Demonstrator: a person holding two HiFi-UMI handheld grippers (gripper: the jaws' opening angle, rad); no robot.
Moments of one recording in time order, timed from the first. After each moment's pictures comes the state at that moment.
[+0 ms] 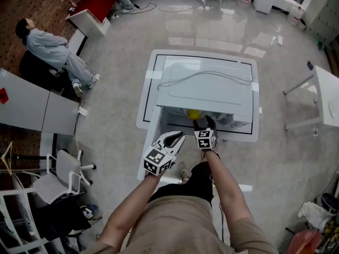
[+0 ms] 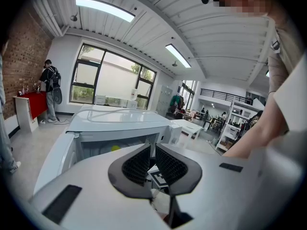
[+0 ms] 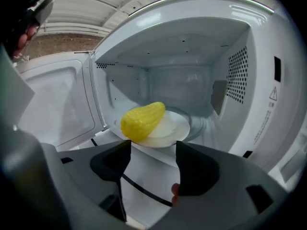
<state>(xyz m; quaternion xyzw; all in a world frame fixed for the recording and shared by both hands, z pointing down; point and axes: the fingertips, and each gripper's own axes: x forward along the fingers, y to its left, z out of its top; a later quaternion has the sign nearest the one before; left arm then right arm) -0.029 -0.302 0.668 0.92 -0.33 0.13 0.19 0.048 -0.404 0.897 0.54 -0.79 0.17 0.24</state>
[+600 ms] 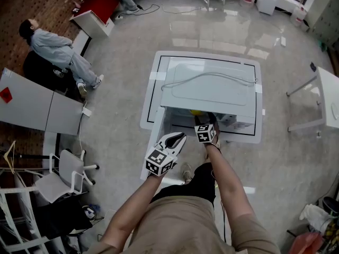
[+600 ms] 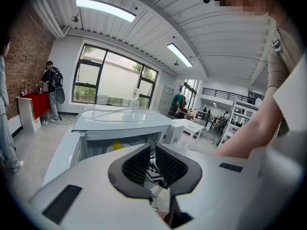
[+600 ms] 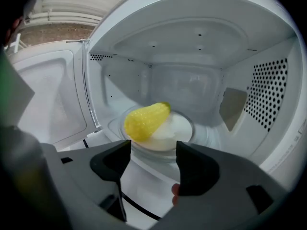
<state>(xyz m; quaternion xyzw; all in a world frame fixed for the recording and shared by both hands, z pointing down) -0.038 -0.302 0.672 0.91 -0.34 0.14 0.19 0.038 -0.438 0.896 0.54 -0.78 0.15 0.28</state>
